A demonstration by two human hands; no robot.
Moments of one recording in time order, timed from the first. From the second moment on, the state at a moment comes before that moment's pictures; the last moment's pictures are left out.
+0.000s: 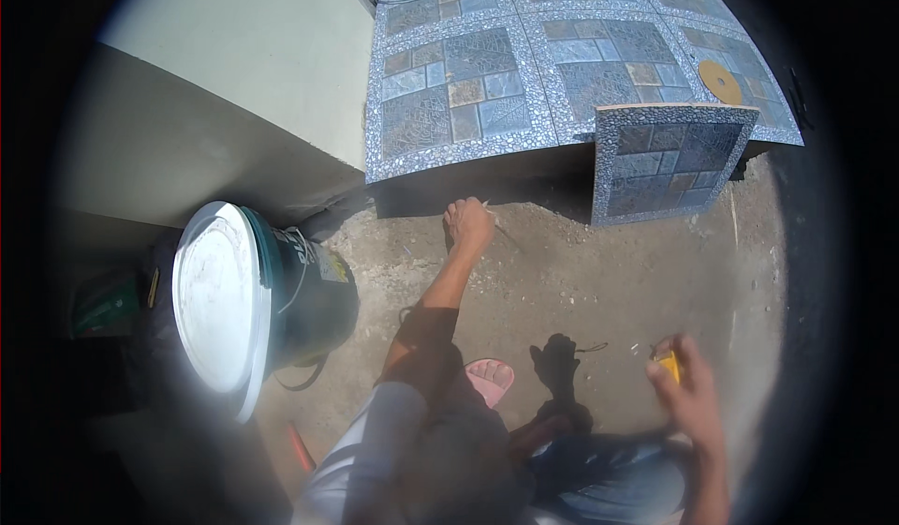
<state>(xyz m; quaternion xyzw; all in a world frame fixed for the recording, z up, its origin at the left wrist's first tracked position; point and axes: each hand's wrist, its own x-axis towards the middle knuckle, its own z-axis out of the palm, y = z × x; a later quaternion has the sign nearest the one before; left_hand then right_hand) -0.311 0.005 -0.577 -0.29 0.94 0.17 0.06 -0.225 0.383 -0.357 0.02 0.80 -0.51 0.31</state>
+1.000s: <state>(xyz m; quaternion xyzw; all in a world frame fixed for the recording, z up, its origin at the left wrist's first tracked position) -0.180 0.021 -0.428 -0.15 0.62 0.74 0.23 -0.231 0.378 -0.413 -0.19 0.87 -0.26 0.37</state>
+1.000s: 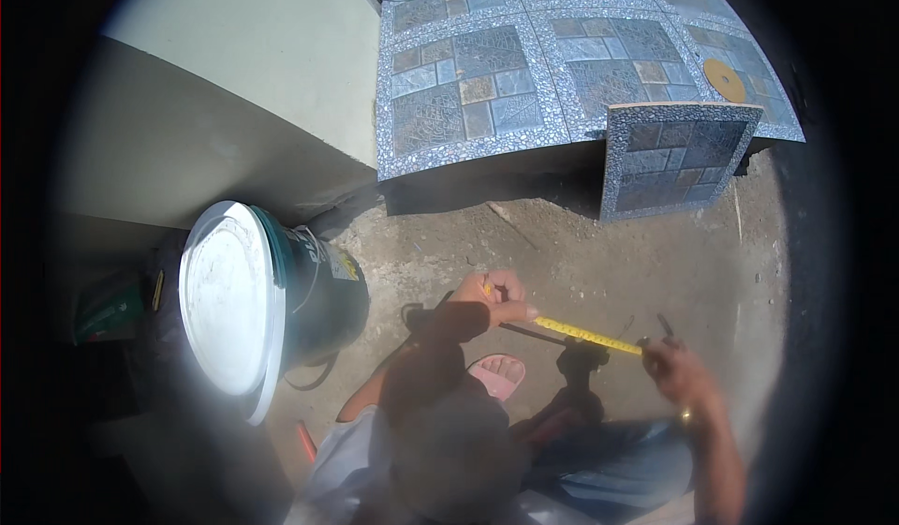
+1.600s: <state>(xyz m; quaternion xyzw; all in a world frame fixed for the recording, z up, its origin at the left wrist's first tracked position) -0.232 0.114 -0.292 0.37 0.82 0.43 -0.11 -0.268 0.409 -0.412 0.01 0.91 -0.31 0.28</state>
